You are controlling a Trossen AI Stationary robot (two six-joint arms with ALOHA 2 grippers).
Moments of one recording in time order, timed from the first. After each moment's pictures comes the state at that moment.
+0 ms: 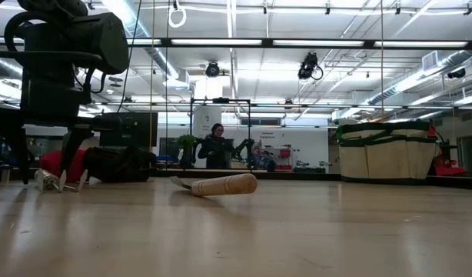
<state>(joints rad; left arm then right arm) -0.17 1.34 0.59 -0.73 -0.05 0.64 -0.09 1.30 1.65 -0.74 0.05 0.04</state>
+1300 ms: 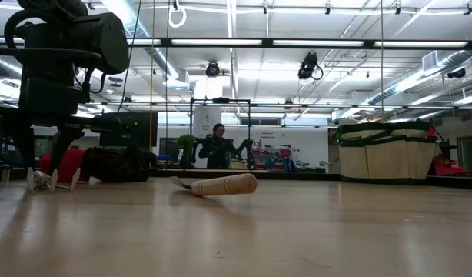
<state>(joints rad) -0.17 1.34 0.59 -0.73 -0.02 0.64 -0.09 1.30 1.65 -0.74 0.04 0.04</state>
